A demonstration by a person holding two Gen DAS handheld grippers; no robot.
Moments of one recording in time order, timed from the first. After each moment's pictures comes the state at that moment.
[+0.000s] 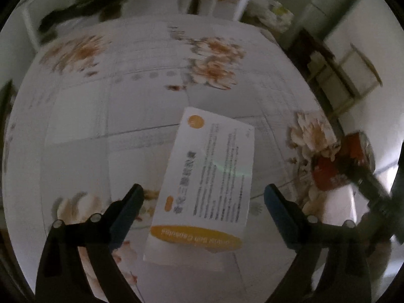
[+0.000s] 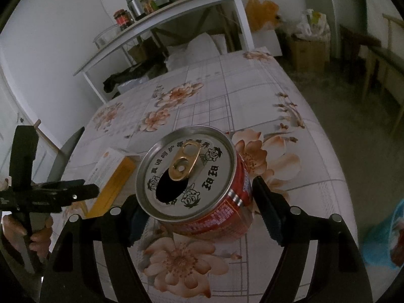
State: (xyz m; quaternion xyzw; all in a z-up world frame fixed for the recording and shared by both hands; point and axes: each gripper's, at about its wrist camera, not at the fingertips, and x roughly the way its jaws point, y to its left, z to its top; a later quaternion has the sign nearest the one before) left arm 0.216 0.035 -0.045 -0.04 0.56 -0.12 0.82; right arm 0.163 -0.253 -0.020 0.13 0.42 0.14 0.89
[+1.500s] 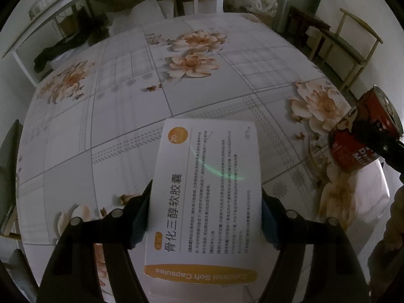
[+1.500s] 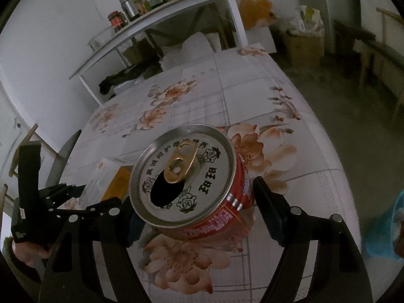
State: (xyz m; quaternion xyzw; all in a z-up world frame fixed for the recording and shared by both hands) left arm 0.201 -0.003 -0.061 0.07 0.53 -0.10 0.84; right arm 0.161 -0.250 -0.026 0.13 0.42 0.12 0.89
